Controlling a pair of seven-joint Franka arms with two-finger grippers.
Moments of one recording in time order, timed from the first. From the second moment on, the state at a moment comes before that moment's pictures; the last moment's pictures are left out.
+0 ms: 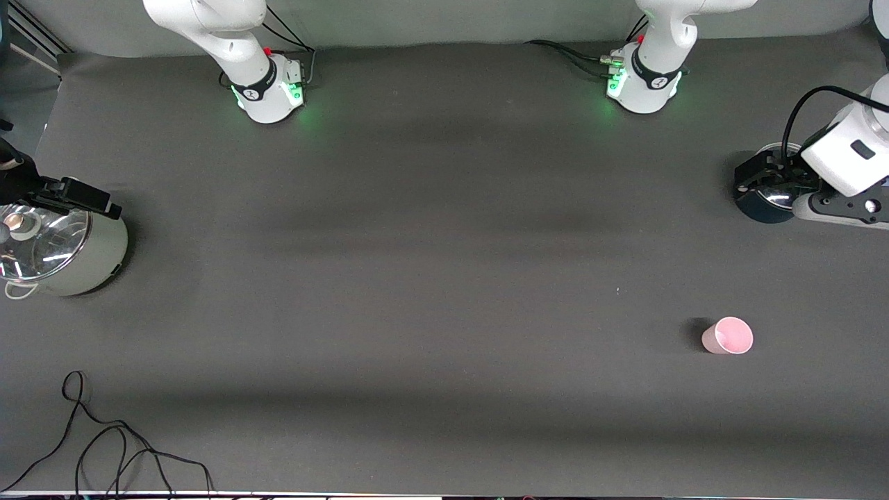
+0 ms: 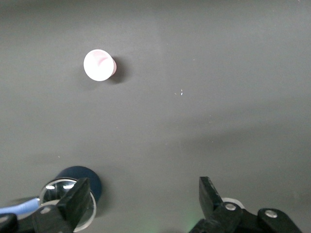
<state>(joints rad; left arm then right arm) -0.02 0.03 -0.07 -1.56 0.01 1.53 0.13 -0.05 0.04 -0.04 -1.56 0.09 1.53 0.07</state>
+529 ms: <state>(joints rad) 0.18 0.11 -0.05 -1.56 -0.02 1.65 0.69 -0.05 0.04 -0.04 -1.56 0.09 1.53 0.07</state>
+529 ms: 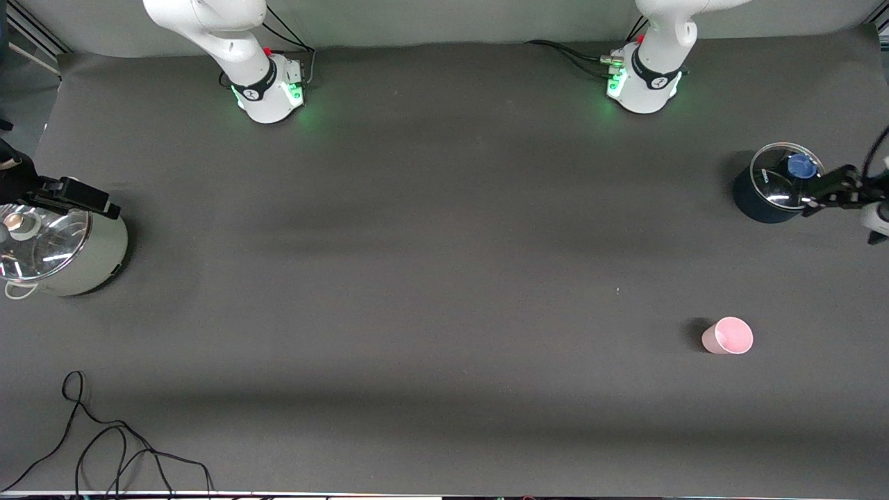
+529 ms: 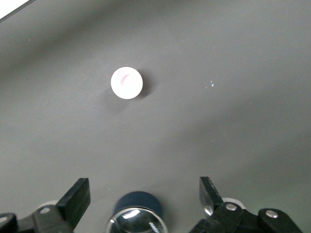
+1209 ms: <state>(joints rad) 0.43 0.39 -0.05 -1.45 -0.25 1.73 1.32 -0.05 0.04 -0.04 -1.56 0.09 1.53 0.07</state>
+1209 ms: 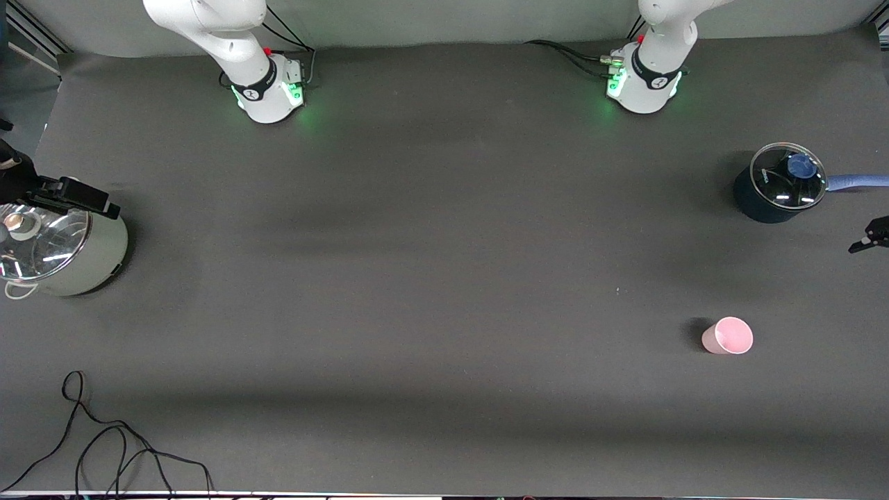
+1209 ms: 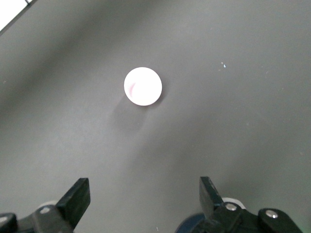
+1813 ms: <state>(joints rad) 0.56 0.66 -0.05 -1.39 -0.59 1.73 1.81 -0.05 0.04 -0.04 -1.56 0.09 1.53 0.07</state>
